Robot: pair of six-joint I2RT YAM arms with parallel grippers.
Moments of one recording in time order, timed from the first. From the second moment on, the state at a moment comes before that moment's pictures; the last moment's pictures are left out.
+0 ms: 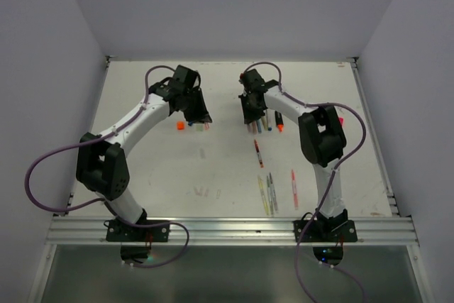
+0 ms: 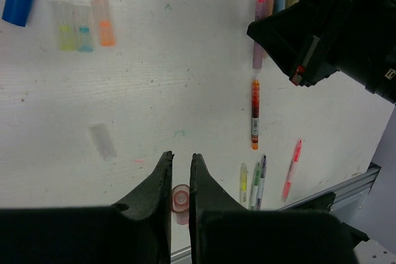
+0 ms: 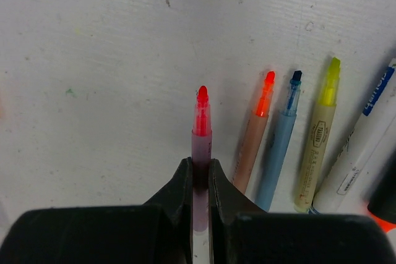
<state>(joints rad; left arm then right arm) -0.44 1.67 1.41 -0.72 0.19 -0.69 0.50 2.14 1.68 -0.67 0.01 0.30</state>
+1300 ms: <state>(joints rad) -0.47 2.09 1.70 -0.80 0.09 -0.54 0.47 2.08 1.77 -0.73 0.01 0.32</state>
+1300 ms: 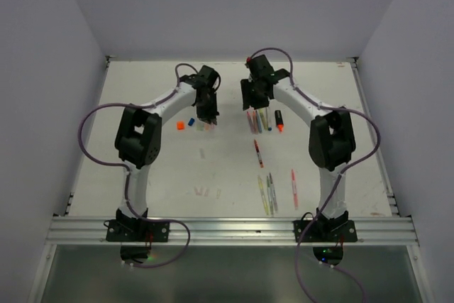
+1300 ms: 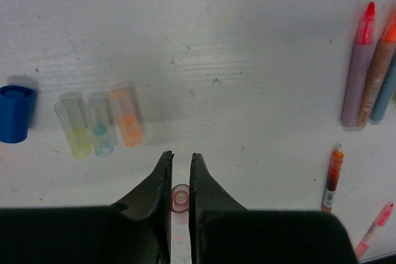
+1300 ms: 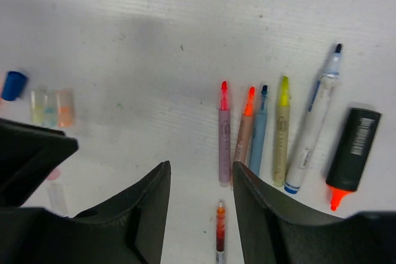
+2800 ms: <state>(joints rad) -0.47 2.13 1.71 -0.79 -0.03 -0.47 -0.06 1.69 1.36 -0.79 0.06 0.35</state>
